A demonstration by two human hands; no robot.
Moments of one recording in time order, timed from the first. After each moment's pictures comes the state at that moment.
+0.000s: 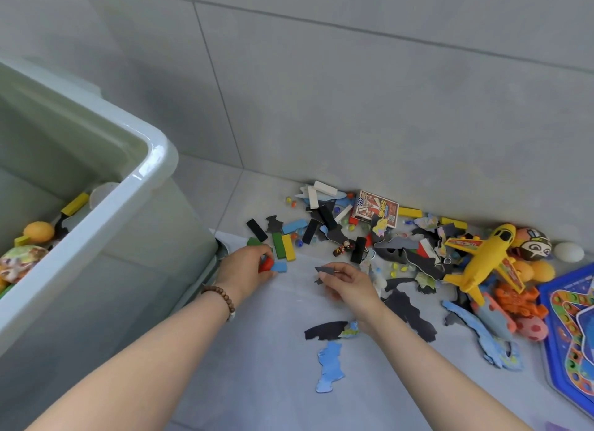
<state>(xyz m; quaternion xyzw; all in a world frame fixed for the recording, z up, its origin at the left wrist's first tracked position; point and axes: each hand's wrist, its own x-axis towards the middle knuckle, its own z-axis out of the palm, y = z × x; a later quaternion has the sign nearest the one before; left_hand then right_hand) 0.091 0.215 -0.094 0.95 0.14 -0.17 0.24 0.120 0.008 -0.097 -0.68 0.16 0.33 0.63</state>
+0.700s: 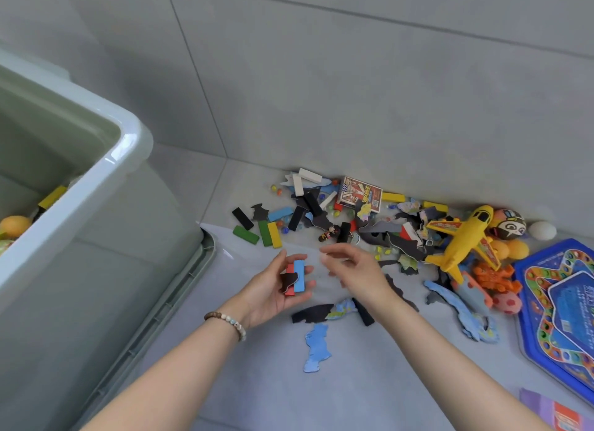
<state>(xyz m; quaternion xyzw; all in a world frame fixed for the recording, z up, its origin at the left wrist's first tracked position) 0.067 0.145 -0.082 0.33 0.36 -0.27 0.83 0.115 -0.018 -0.057 -0.77 0.04 0.28 0.57</state>
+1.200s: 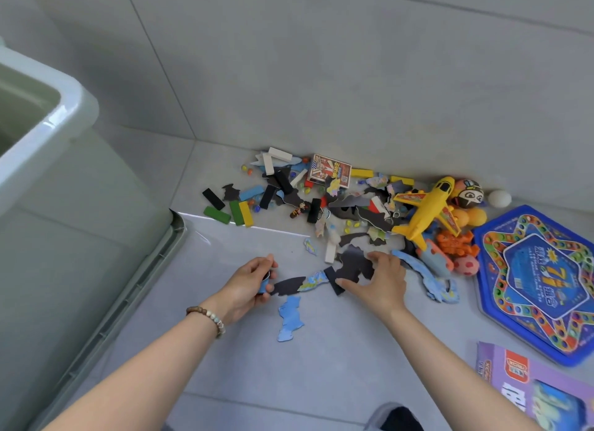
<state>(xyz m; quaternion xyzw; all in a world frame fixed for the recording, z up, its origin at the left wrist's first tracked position) 0.039 0.117 -0.096 0.52 0.37 -0.26 0.72 0.076 -0.113 -0.105 -0.94 0.13 0.19 0.27</state>
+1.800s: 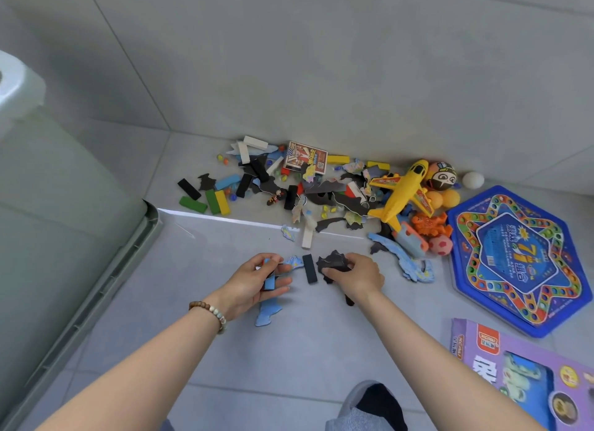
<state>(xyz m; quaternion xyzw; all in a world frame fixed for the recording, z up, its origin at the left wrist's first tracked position) 0.031 0.075 -0.097 0.49 0.34 -0.29 0.75 0.070 -0.119 -0.112 -0.90 0.20 0.26 0.30</state>
